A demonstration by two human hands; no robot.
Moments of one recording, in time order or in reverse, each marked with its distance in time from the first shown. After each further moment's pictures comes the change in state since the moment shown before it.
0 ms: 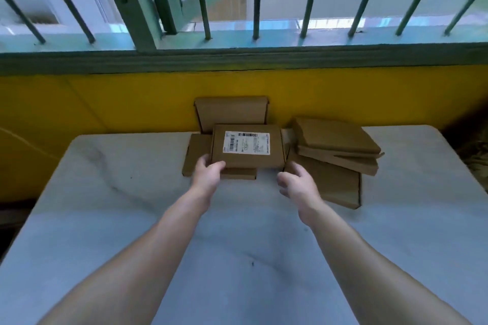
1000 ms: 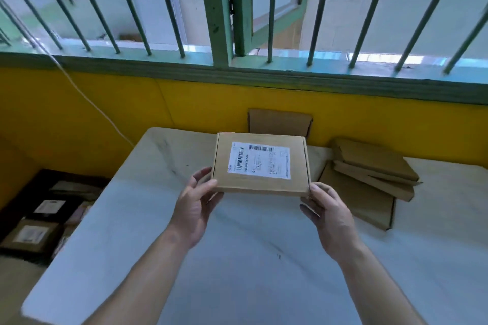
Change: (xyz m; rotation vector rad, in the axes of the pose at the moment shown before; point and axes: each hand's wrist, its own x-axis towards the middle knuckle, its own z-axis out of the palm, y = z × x) left_hand -0.111 -0.043 -0.114 -0.791 -0.125 0.186; right_hand -0.084 0.010 -0.007 0.463 -0.292 -0.134
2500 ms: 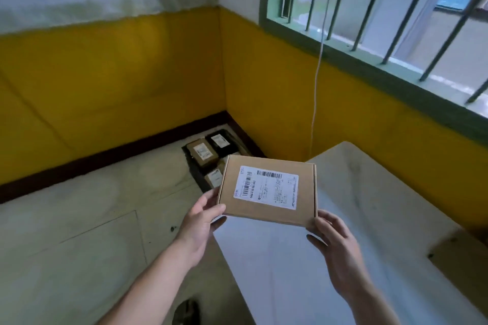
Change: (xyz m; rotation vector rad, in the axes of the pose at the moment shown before) left_hand -0.143 0.084 -0.308 -0.029 0.704 0.248; right_hand -0.035 0.188 0.291 -0.431 -0.709 0.186
